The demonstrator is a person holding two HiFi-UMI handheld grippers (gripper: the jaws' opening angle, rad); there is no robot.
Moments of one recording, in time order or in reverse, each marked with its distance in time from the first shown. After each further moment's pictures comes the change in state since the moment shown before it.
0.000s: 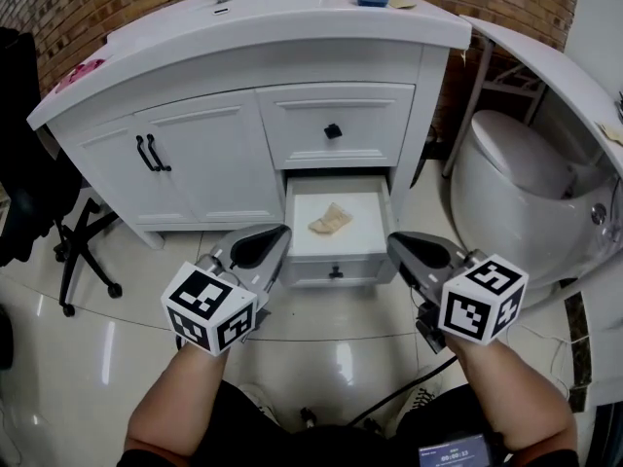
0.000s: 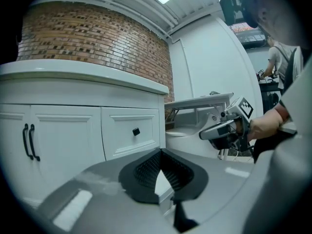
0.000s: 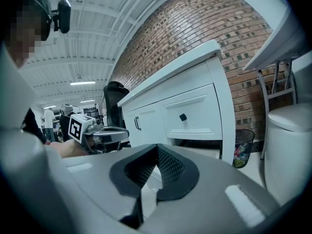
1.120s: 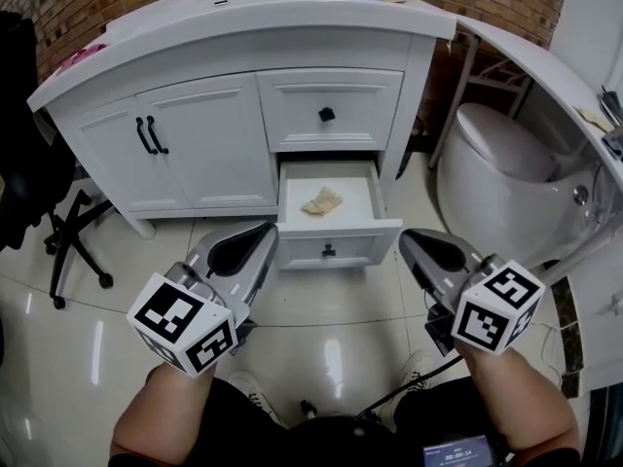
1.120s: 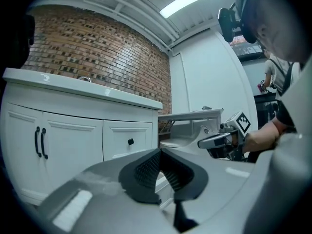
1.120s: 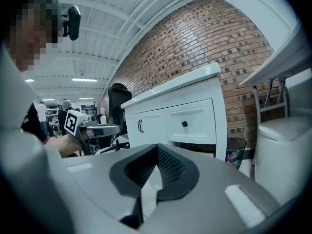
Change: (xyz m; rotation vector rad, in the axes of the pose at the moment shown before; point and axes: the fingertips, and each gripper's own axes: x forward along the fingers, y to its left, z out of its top) left arm -0.067 -0.043 0.029 -0.051 -0.114 -0.010; right arm -0.057 0.039 0.001 -0.068 -0.057 -0.052
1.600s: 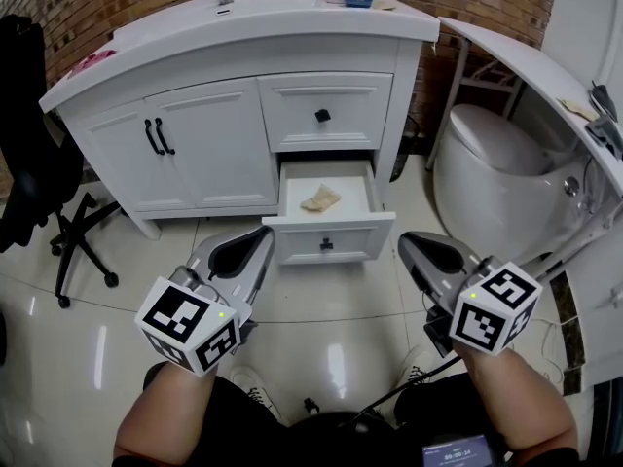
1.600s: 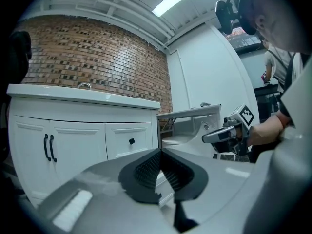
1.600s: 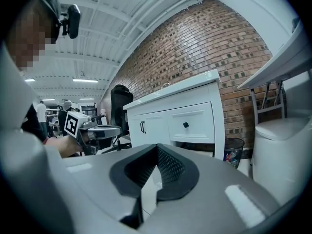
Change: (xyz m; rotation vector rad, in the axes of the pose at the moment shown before) left arm -0.022 -0.020 -0.003 0.057 0.022 0.053; right arm -0.031 0.018 -0.003 -0.005 -0.015 -0.004
